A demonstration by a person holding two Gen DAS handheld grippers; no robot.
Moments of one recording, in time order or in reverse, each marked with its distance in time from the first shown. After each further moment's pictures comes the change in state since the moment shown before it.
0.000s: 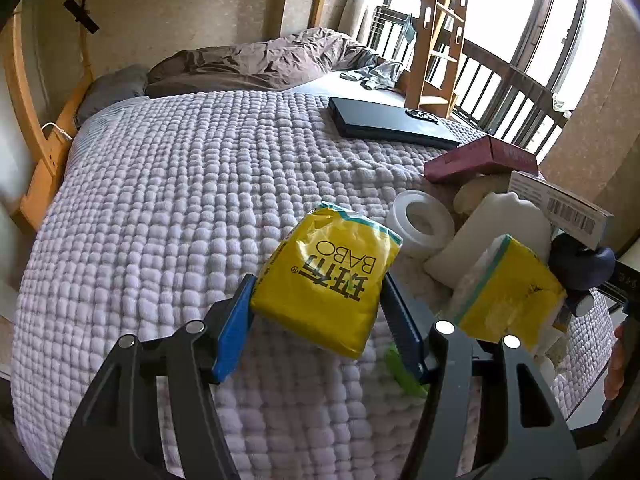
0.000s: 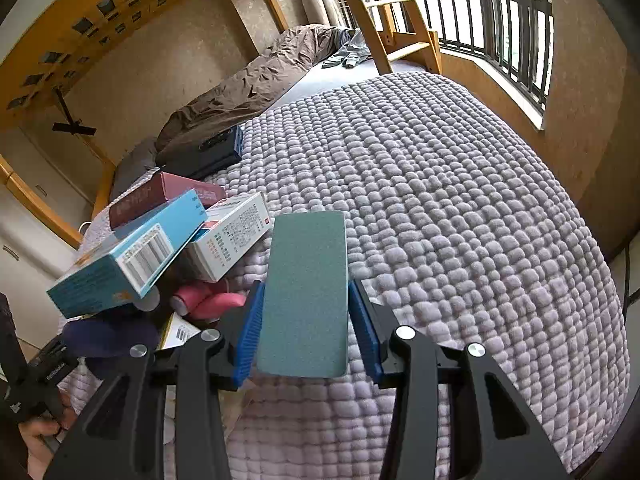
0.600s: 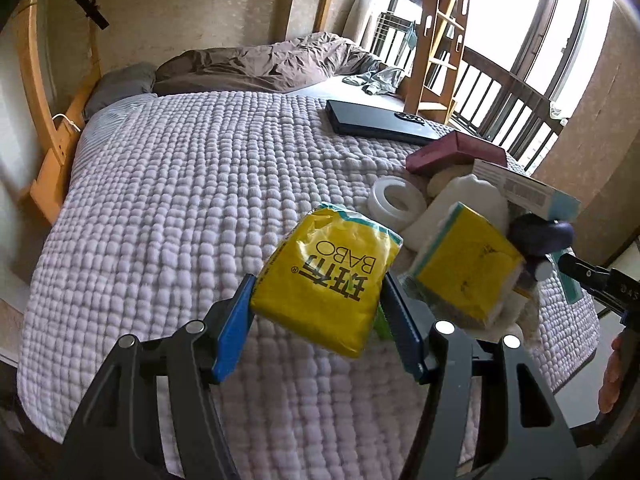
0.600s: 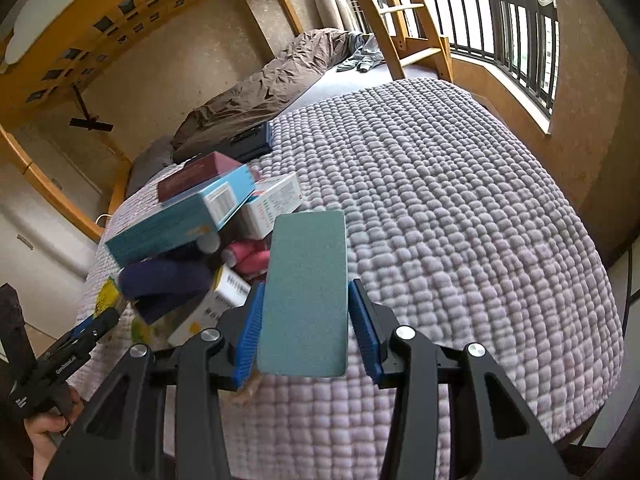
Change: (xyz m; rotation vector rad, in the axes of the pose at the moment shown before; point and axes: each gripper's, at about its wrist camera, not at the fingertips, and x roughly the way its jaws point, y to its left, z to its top) left arm -0.041 -0.005 -0.023 -0.028 -0.014 -0.006; right arm -0.042 0.013 -0.029 -0.028 -0.009 0.046
